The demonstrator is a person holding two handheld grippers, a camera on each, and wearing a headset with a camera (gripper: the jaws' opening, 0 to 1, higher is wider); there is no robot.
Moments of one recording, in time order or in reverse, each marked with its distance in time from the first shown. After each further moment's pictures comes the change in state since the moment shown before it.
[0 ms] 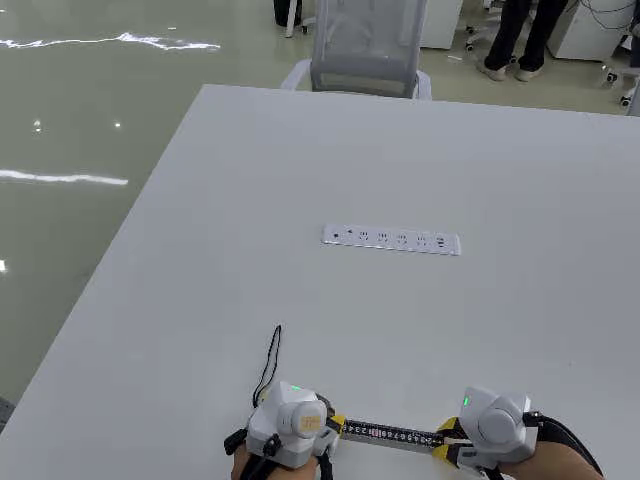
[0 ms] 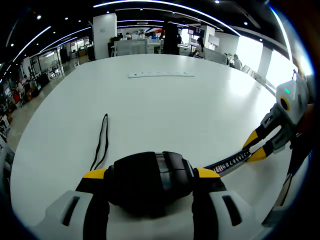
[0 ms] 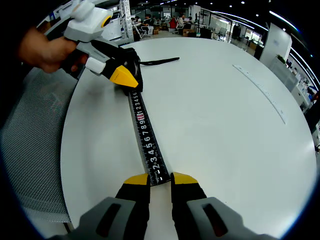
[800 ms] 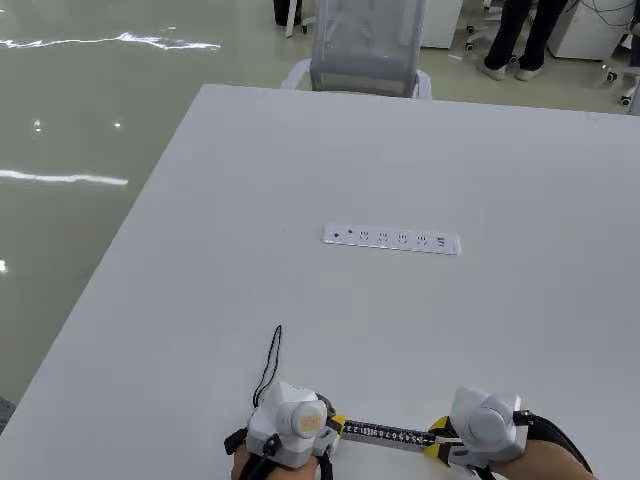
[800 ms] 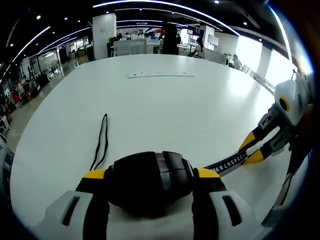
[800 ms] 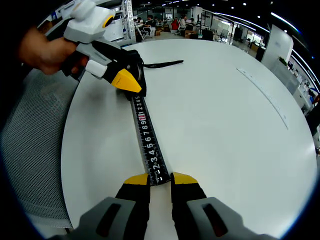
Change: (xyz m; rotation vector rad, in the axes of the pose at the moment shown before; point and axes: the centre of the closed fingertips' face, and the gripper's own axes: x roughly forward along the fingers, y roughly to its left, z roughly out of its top) left arm 0.000 -0.001 0.000 0.003 -0.001 -0.005; right arm 0.008 0.006 0.011 -0.013 -0.012 0.009
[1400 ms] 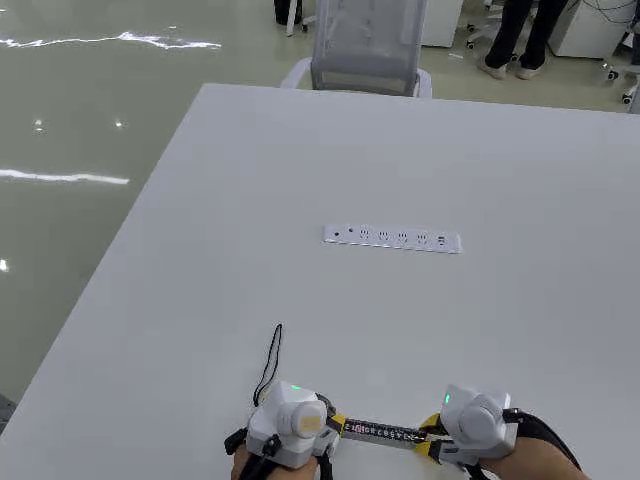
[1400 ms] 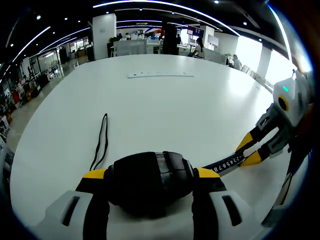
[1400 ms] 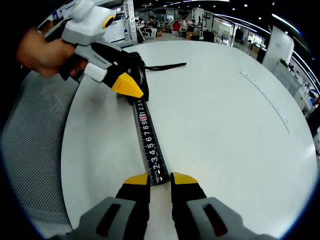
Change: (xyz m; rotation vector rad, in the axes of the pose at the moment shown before) left arm -0.001 0.000 -0.002 -0.001 -0.002 0.000; right arm 0.006 0.004 0.010 -0.008 -0.010 0.004
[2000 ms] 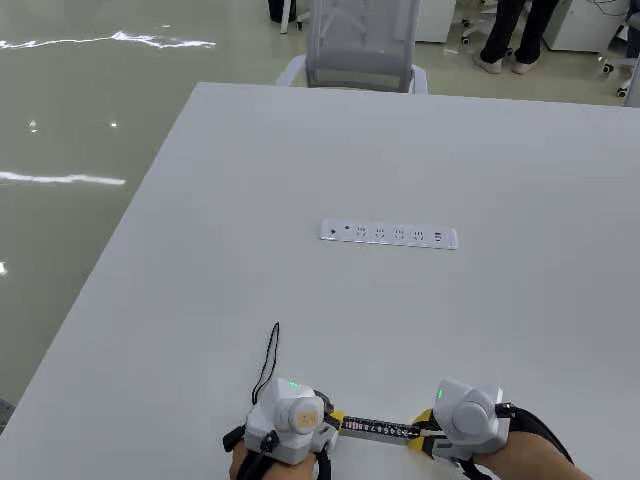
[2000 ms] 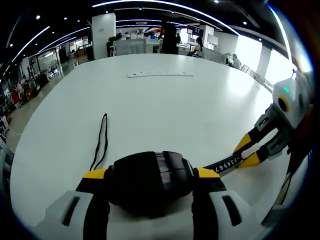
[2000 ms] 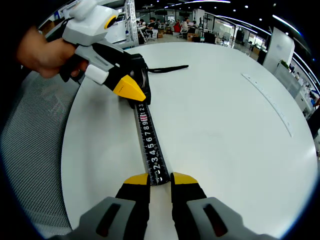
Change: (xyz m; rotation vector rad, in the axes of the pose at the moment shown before) left arm 0.001 0.001 0.001 0.001 0.007 -0.005; right arm 0.005 0.003 0.008 -0.007 -0.013 0.007
